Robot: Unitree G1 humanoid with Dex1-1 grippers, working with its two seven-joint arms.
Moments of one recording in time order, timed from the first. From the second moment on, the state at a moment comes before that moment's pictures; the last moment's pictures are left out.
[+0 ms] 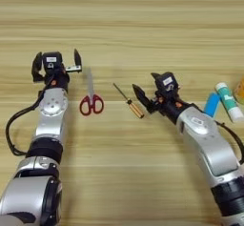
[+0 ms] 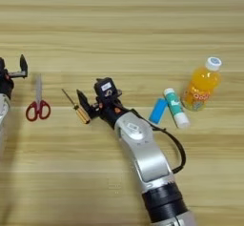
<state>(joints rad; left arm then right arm) -0.49 0.17 0.15 0.76 -0.04 -0.36 0.13 -0.12 -0.05 0.20 -0.15 0.03 0.27 0.29</state>
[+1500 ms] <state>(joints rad) -0.49 0.15 0.14 0.74 -0.02 -0.35 0.14 0.10 -0.26 -0.20 -0.10 0.08 0.34 0.19</state>
